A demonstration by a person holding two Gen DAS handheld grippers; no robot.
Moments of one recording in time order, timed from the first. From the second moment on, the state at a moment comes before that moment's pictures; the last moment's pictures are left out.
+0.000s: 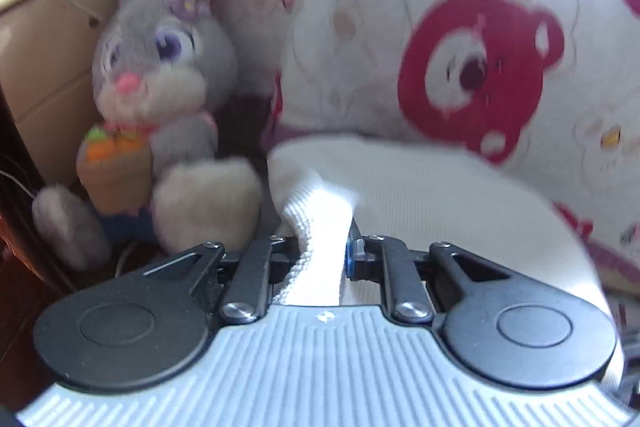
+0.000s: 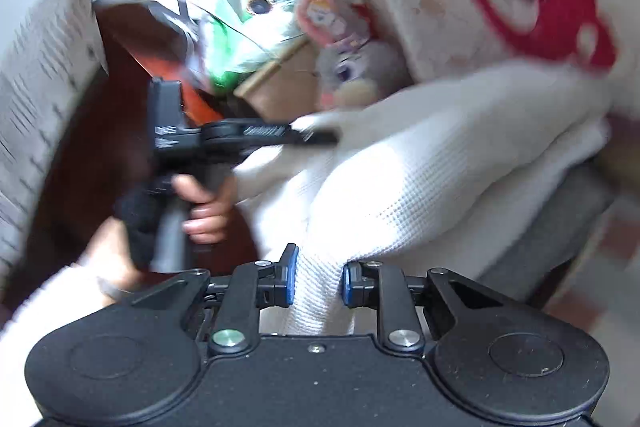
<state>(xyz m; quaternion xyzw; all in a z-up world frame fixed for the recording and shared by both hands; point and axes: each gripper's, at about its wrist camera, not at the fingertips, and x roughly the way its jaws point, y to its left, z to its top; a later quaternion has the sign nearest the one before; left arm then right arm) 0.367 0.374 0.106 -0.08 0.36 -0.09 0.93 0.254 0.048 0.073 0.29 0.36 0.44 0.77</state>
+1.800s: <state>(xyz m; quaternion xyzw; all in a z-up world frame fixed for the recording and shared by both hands) 0.210 0.250 0.060 0.15 0.24 -0.08 0.96 0.285 -0.035 0.041 0.19 0.17 0.16 0.95</state>
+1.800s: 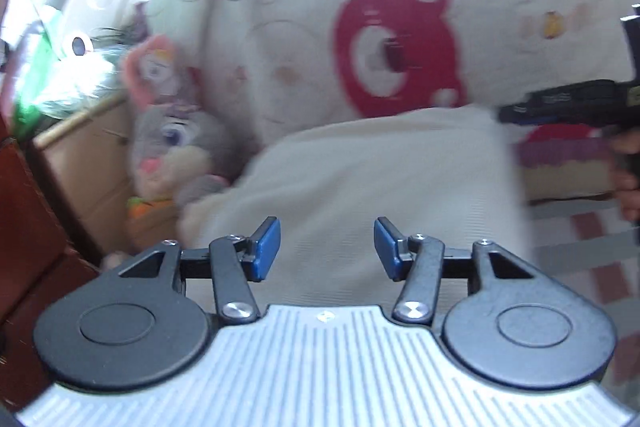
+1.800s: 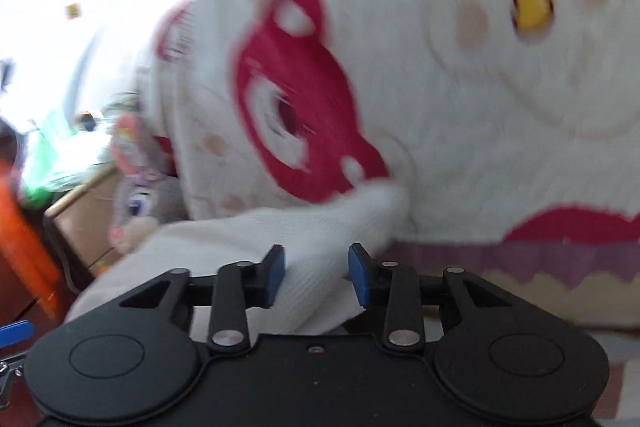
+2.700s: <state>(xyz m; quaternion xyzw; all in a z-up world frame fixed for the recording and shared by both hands) 0.152 0.241 0.018 -0.07 0.31 0.01 0.95 0.243 -0.062 -0.047 0.19 0.30 0.18 0.92</state>
